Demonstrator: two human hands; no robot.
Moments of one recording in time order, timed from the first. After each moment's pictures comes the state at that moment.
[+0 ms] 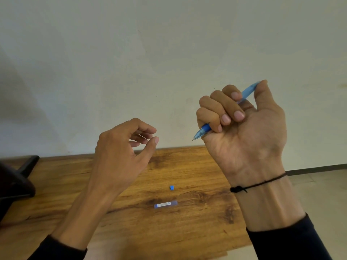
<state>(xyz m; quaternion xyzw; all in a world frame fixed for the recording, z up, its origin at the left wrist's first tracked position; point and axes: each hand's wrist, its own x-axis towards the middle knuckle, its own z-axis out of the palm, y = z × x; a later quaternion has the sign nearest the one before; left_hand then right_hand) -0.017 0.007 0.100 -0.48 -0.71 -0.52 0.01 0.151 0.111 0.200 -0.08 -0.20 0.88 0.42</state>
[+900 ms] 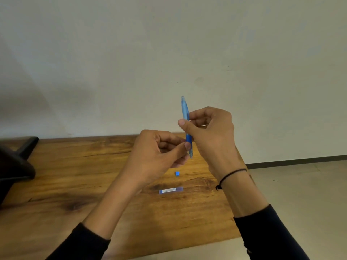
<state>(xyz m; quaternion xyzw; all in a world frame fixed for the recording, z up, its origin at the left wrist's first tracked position) 0.007 0.028 0.056 -0.38 -0.63 -0.57 -0.36 0.117 0.134 0.090 -0.44 -0.69 0.45 0.36</state>
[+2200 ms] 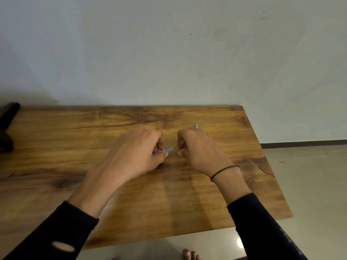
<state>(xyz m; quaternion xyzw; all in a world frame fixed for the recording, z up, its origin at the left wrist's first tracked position) -0.029 0.020 -0.019 -0.56 -0.81 -0.15 -0.13 0.113 0.149 -0.037 -0.30 -0.93 0.18 -0.01</state>
